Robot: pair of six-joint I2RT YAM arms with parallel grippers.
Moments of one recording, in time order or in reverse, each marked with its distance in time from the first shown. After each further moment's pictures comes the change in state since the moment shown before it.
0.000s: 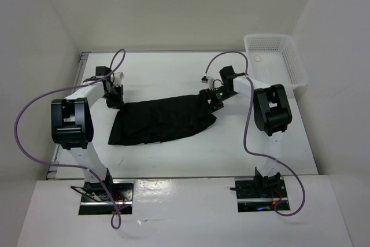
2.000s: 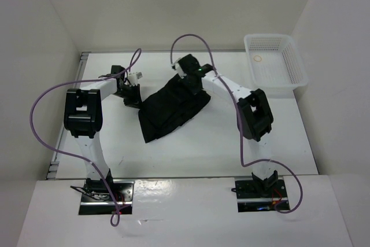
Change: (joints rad) left arm -0.109 0.187 0.121 0.013 0.286 0.029; right arm 0.320 0.043 0.372 0.016 1.023 -0.010
